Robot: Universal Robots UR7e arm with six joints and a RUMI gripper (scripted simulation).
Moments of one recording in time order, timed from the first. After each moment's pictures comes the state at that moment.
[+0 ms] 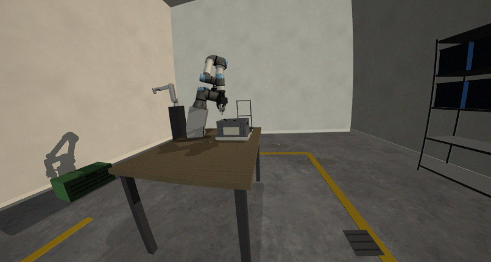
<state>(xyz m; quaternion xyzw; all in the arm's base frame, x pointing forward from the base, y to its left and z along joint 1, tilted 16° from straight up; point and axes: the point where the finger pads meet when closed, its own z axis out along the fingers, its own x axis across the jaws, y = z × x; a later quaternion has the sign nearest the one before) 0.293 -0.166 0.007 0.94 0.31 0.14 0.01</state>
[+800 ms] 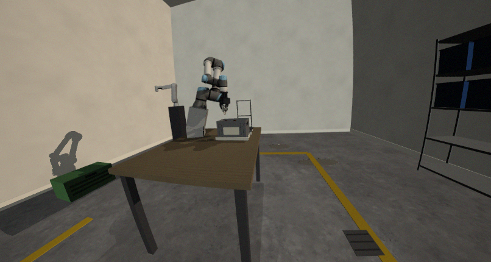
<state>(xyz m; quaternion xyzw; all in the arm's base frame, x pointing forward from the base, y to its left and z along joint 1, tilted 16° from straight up) 0.305 -0.101 0.011 0.94 0.31 0.14 0.01</state>
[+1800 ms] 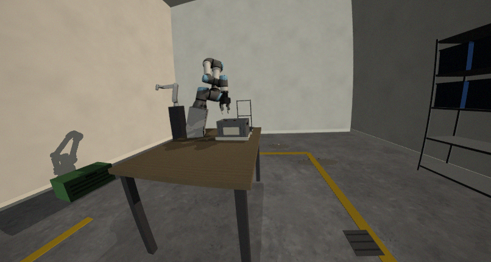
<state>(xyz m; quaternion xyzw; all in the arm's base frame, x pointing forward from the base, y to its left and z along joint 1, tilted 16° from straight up) 0.306 -0.086 0.016 0.94 0.31 0.14 0.01</state>
